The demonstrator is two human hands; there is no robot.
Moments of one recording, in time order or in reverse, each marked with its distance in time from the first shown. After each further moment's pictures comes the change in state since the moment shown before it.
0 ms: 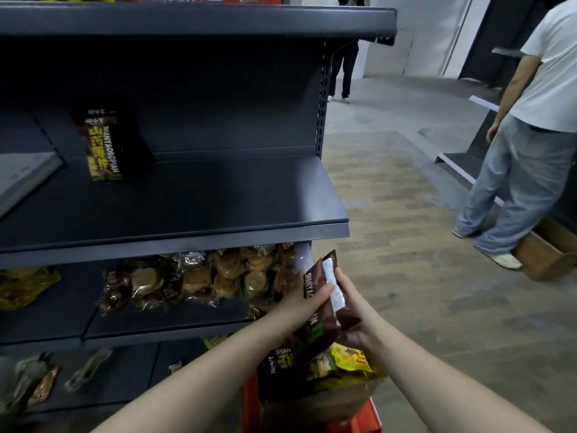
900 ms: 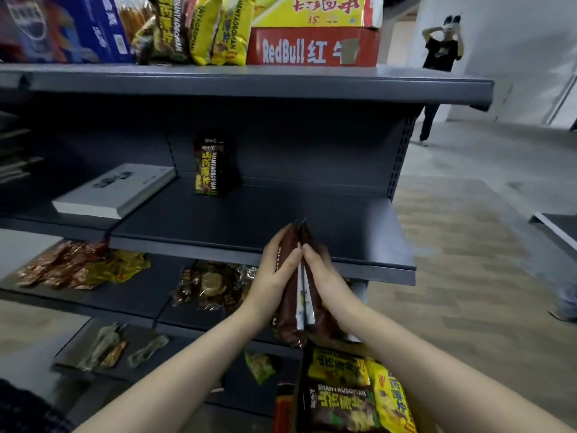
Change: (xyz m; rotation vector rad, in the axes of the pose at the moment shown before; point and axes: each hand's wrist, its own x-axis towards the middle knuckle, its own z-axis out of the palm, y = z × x) left_hand -0.064 0.030 -0.119 -0.311 0.562 0.444; right_hand -0.001 -0.022 0.186 -0.875 -0.083 -0.499
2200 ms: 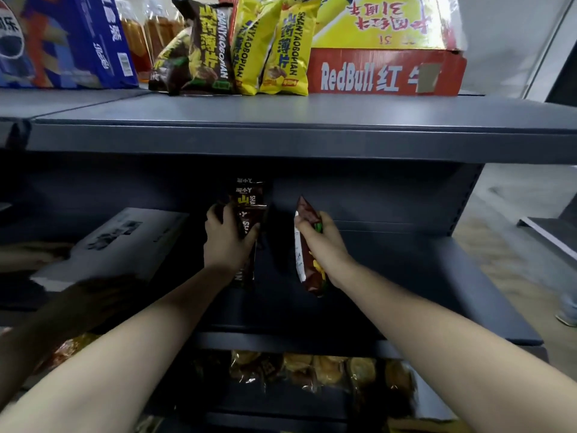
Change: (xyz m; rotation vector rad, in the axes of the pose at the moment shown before) left_hand 0.241 -0.035 -0.241 0.860 0.336 0.119; right_hand 0.226 -0.090 0.124 -0.043 0.287 -0.084
